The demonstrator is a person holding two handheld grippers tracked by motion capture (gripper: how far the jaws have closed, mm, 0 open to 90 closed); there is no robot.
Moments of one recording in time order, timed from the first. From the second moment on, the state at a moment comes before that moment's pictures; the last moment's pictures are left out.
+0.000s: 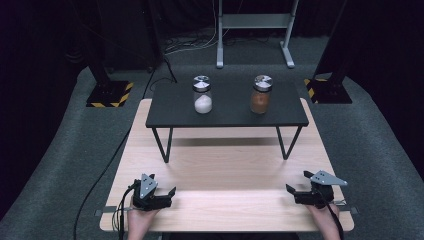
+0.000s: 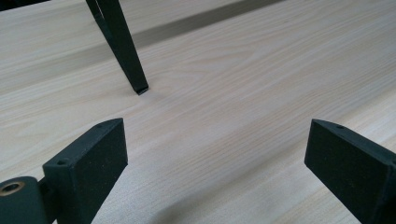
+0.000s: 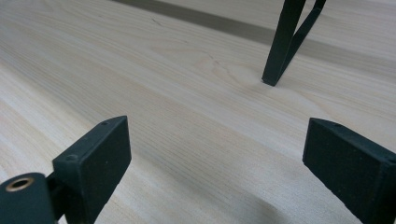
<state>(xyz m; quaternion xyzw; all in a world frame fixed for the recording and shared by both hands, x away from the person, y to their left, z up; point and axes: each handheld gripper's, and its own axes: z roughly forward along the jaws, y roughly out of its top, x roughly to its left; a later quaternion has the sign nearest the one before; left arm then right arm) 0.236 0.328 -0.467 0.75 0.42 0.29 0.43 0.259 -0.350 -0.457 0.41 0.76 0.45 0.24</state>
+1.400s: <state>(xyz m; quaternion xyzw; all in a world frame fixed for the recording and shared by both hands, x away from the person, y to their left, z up) 0.240 0.328 -0.465 0.75 0.42 0.28 0.43 0.261 -0.349 -0.456 0.41 0.76 0.45 0.24</state>
